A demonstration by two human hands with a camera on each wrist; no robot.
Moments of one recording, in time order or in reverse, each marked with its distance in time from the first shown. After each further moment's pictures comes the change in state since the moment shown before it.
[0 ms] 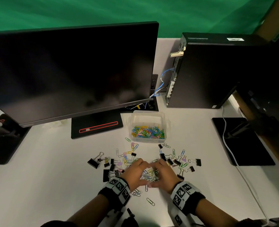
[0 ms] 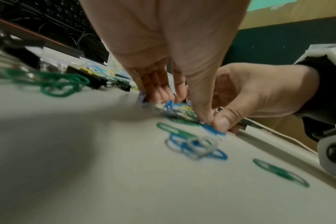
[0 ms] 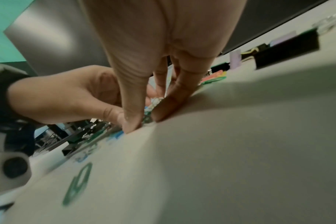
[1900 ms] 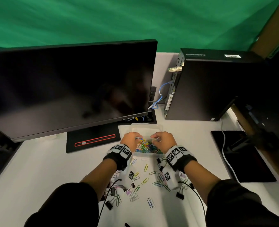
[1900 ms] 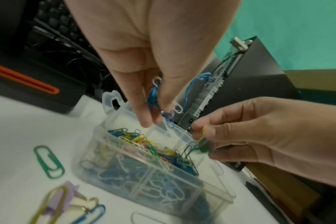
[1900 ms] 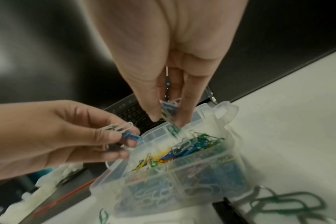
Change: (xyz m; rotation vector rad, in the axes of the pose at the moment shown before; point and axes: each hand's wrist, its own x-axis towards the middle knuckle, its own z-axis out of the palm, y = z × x) left_hand 0.109 -0.003 -0.115 -0.105 0.244 -0.236; right_hand 0.101 -0.038 -0.114 -0.013 0.333 0.119
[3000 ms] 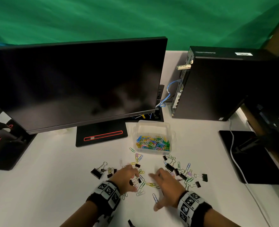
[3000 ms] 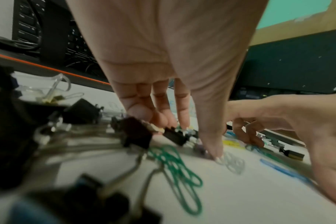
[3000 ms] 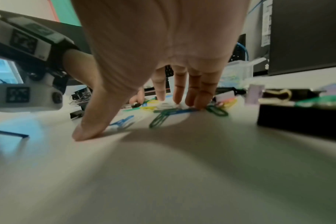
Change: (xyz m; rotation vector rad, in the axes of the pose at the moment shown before) left_hand -0.117 -0.062 0.040 0.206 -0.294 0.084; right_hand -0.112 0.050 0.067 -0.375 -0.504 -0.308
